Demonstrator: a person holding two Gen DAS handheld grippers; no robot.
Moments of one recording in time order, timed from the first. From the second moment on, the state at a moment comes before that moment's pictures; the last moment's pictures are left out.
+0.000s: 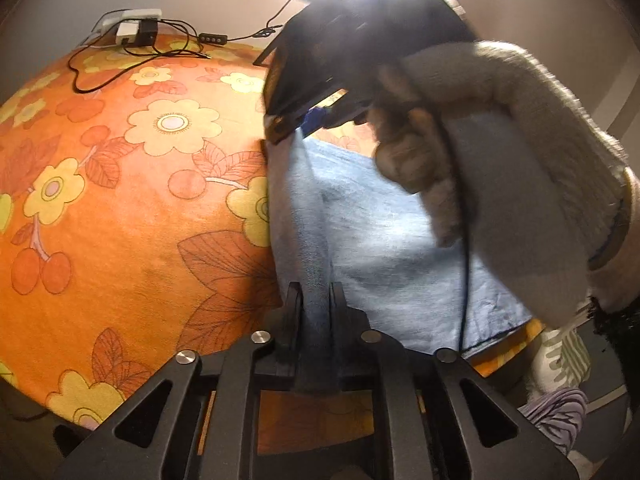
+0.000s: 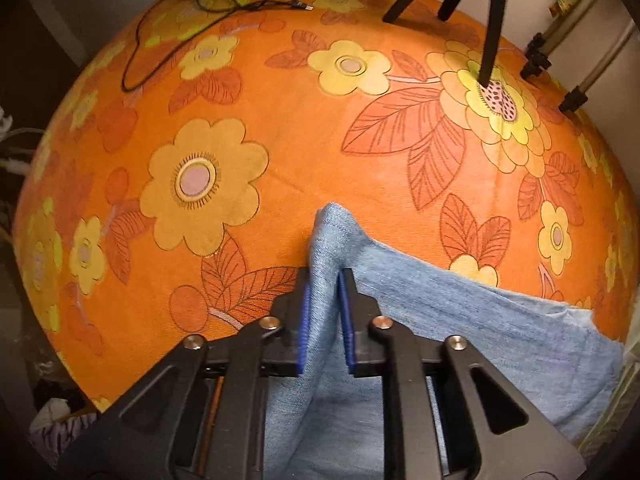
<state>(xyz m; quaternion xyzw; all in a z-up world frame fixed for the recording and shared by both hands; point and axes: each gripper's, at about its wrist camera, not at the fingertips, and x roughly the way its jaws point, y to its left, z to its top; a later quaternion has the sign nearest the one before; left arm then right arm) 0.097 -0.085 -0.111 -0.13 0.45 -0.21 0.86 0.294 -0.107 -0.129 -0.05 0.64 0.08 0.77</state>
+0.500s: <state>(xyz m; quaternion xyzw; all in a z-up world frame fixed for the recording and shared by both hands) 0.096 -0.097 -0.094 -0.14 0.42 -0.23 0.87 0.282 -0.141 -0.085 0.04 0.60 0.11 0.79</state>
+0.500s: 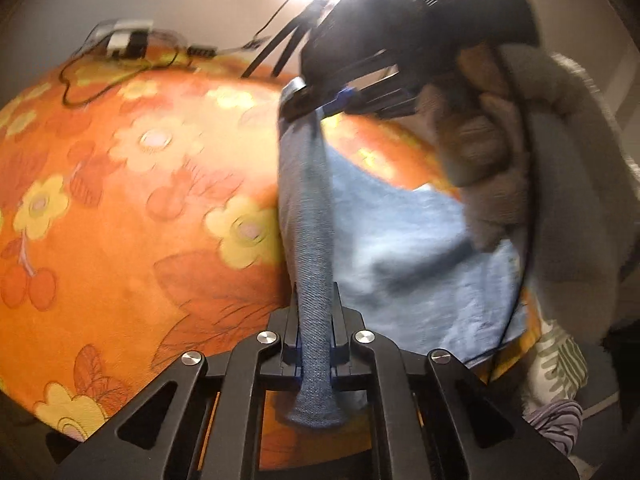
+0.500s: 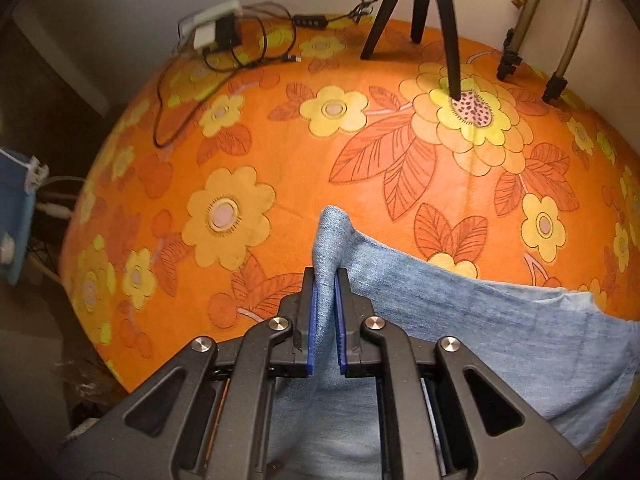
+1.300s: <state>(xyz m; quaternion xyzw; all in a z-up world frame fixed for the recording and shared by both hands) 0.056 -0.270 0.002 -0.04 0.32 -0.41 0.85 0.197 -0.363 0.026 0.16 0.48 0.10 0.86</state>
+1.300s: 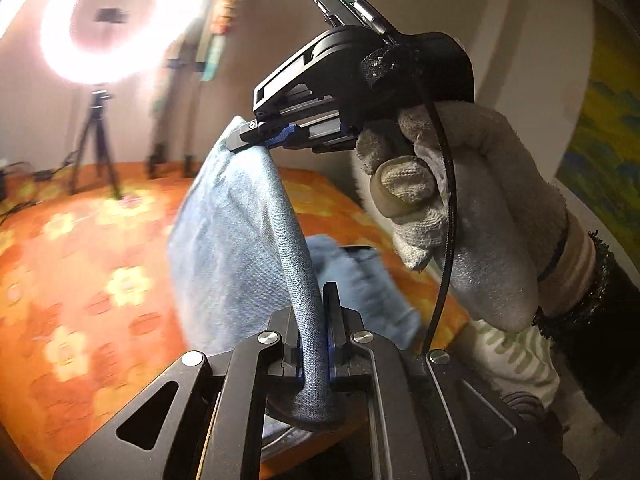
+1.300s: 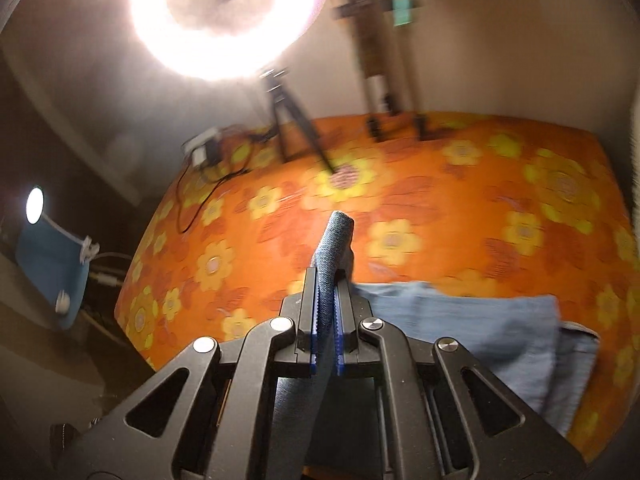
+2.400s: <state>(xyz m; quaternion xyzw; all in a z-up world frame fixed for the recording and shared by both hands) 0.080 -0.486 -0.086 0.04 0.40 -0.48 0.78 0.112 -0.622 -0.097 0.27 0.48 -0.04 0.84</state>
